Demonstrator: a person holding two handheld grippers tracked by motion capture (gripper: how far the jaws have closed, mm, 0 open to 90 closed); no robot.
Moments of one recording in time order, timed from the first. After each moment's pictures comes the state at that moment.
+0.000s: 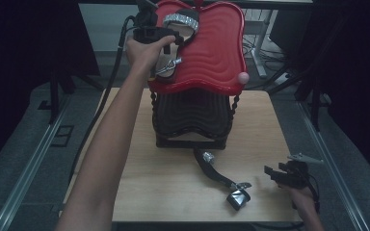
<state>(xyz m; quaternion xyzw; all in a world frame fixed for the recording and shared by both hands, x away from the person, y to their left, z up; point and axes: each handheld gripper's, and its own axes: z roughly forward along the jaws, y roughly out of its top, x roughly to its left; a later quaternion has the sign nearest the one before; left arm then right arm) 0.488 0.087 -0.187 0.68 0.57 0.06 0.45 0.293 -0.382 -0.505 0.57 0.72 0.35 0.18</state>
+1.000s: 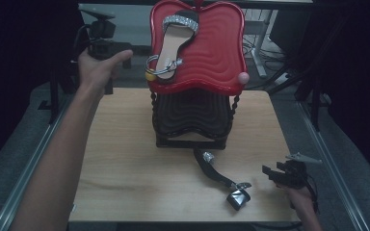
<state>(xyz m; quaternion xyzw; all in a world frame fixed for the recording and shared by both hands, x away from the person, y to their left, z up) 0.416 0.177 -0.187 0.71 0.47 0.07 0.52 0.292 -0.374 -0.501 0.57 0.72 0.36 0.18</state>
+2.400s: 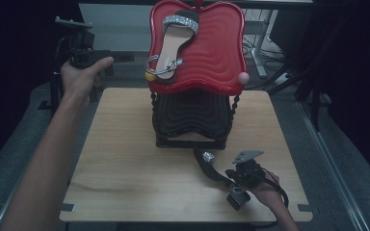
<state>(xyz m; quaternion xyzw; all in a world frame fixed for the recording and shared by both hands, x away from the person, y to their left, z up) 0.410 0.214 -0.208 0.68 0.51 0.07 0.52 0.288 -0.238 -0.469 0.34 0.89 0.29 0.12</state>
